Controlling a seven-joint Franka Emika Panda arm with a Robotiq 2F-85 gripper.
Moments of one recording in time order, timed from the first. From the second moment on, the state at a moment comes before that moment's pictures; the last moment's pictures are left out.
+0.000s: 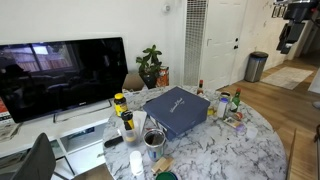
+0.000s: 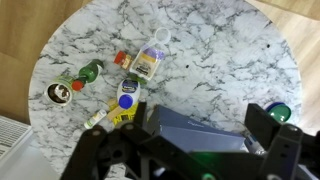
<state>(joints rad) -0.04 -0.82 -0.26 -2.51 -0.14 1.77 -0.48</state>
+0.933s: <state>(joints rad) 0.06 -0.53 -0.19 -2.57 0.11 2.19 -0.29</state>
